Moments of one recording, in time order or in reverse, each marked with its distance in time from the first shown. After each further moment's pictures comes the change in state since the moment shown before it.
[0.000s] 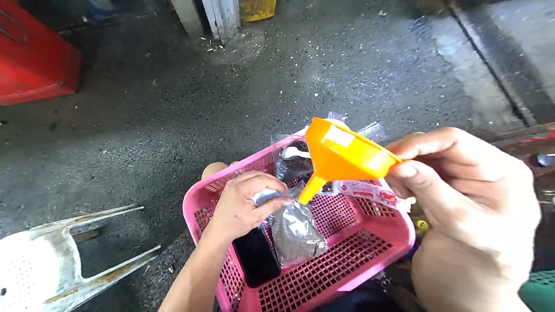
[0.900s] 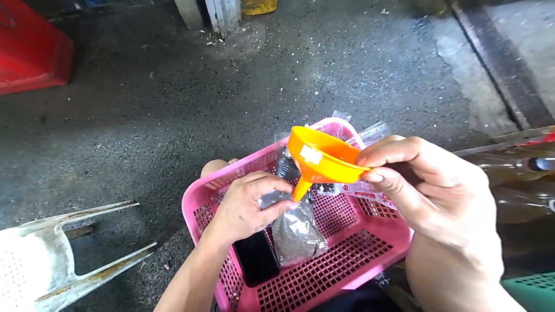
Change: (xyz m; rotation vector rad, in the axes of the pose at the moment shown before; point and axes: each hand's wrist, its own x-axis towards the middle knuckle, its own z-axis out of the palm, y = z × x) left_hand 0.001 0.002 0.001 0.024 -0.052 0.007; right_hand 0.007 0.011 0.017 -0.126 -0.099 -0.101
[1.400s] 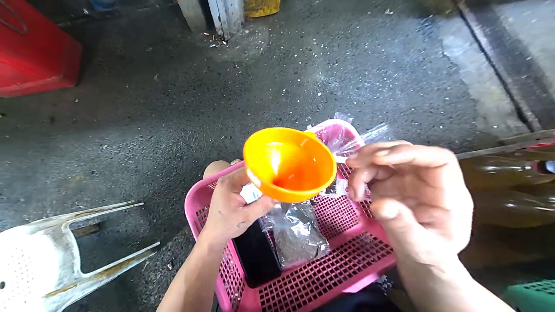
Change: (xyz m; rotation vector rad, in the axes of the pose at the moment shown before) left_hand -0.003 0.004 -0.008 -0.275 0.261 -0.034; right_hand -0.008 -0.008 0.033 0.336 0.123 -0.013
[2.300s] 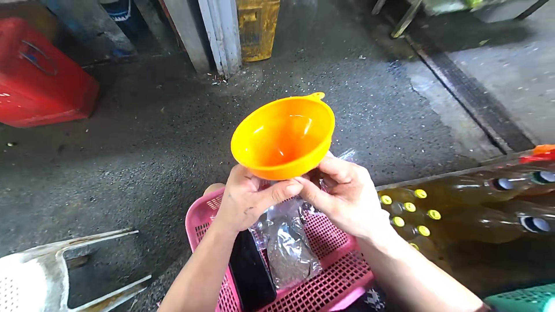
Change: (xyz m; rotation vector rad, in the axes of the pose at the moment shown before) left_hand 0.056 0.038 0.031 -0.368 -0.058 0.033; right_hand 0.037 -0.004 0.019 -0.100 0.001 0.074
